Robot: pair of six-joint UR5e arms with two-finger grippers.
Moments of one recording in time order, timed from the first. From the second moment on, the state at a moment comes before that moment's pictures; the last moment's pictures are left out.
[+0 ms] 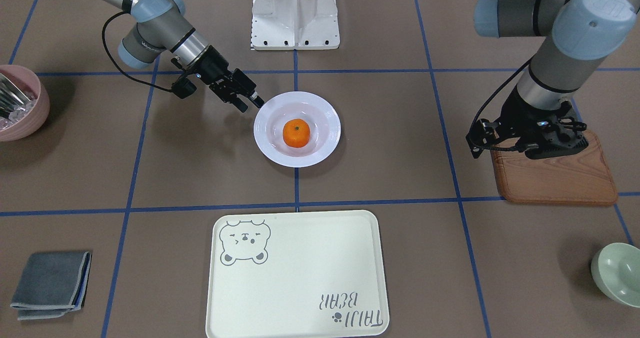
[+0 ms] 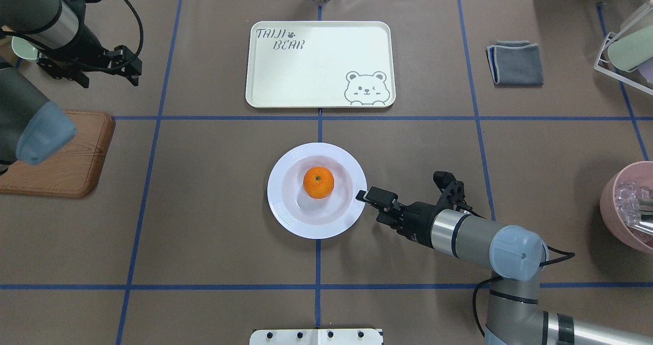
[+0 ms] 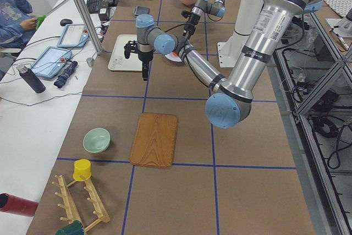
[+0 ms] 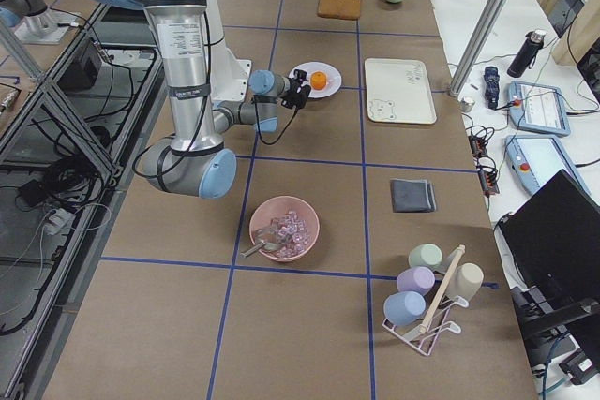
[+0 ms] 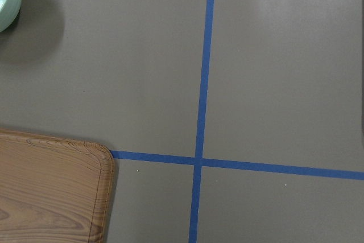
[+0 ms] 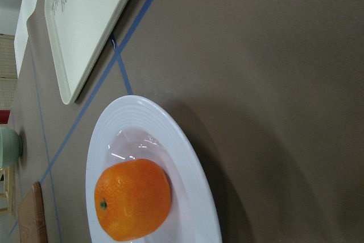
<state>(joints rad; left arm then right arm) -1.00 -2.00 -1.82 -1.45 -2.09 -0.85 0.28 -1.34 1.61 -0.29 1.43 1.95</state>
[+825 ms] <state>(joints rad) -1.00 -1.99 -1.82 -1.45 -2.09 -0.85 0.29 -1.29 1.57 -0.26 1.43 1.95</state>
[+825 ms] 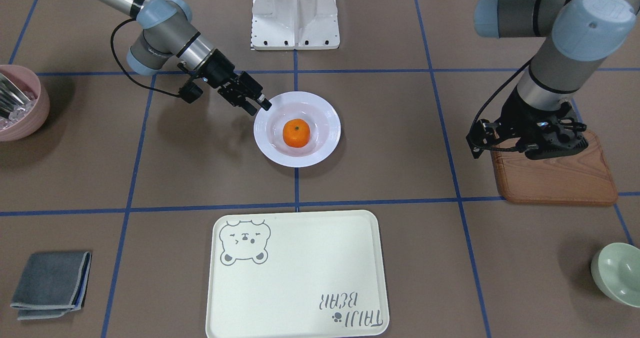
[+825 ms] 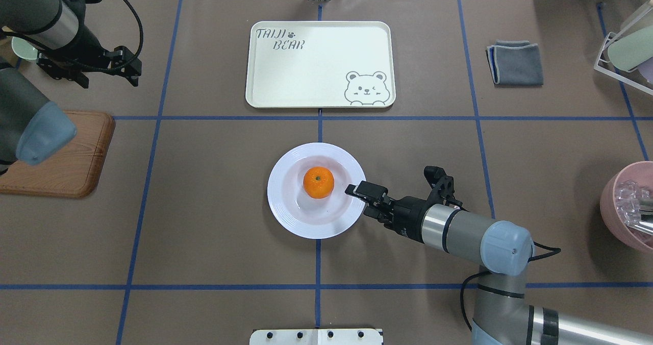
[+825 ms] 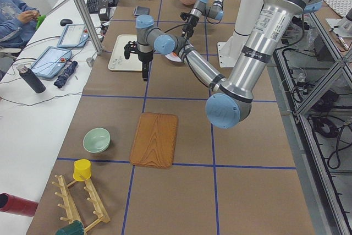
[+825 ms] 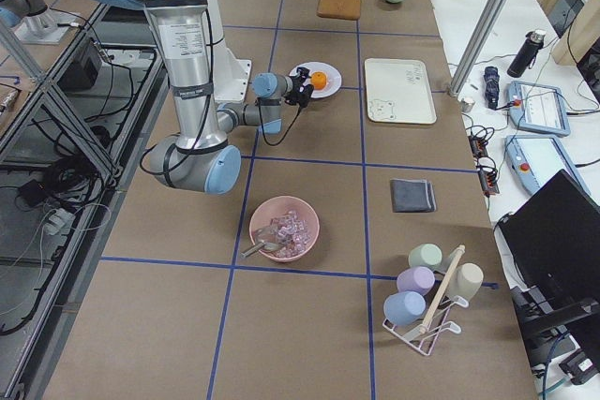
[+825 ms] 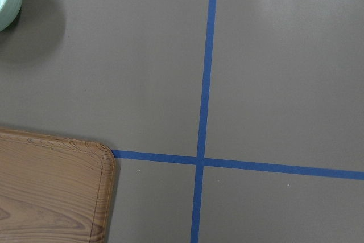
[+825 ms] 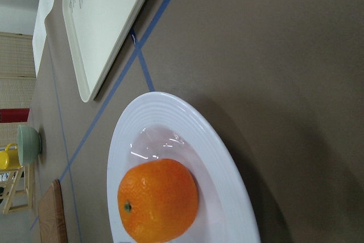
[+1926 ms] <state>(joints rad) -1.00 -2.00 -1.83 -1.45 -2.09 -0.85 0.29 -1.28 1.56 -0.25 1.43 1.96</state>
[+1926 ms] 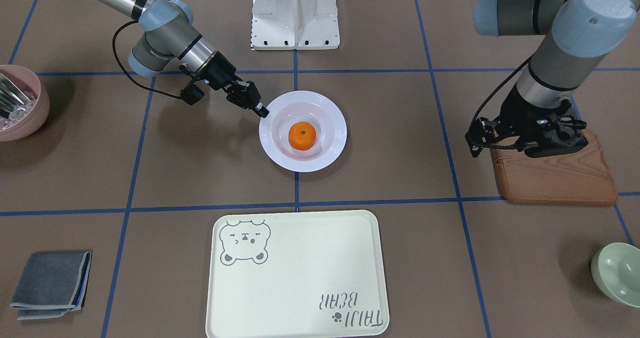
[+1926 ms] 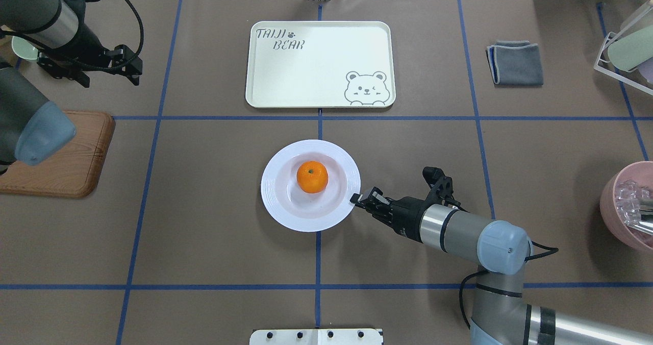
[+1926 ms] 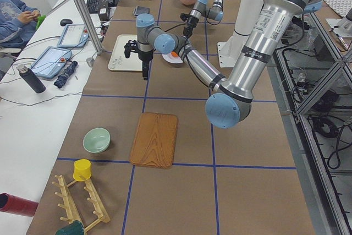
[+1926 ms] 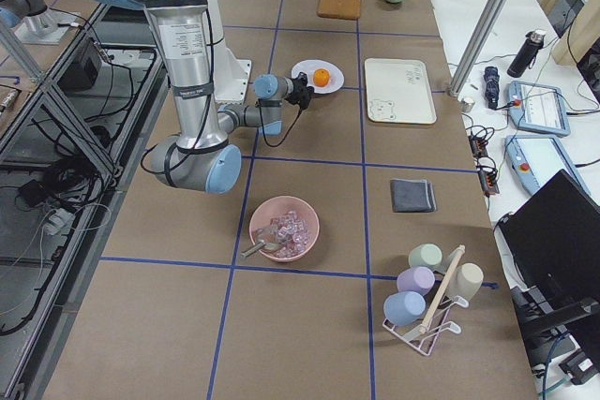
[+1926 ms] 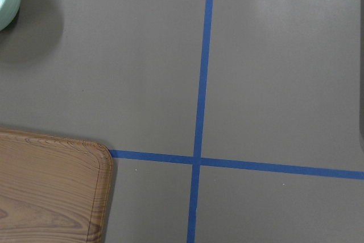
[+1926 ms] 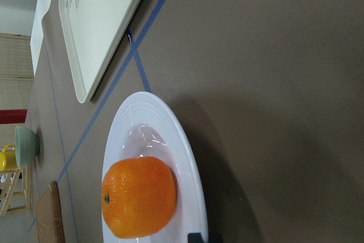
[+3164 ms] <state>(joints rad) -1.01 -2.00 -1.85 -1.45 -2.09 -0.85 0.32 -1.28 1.57 -0.06 1.37 1.98</state>
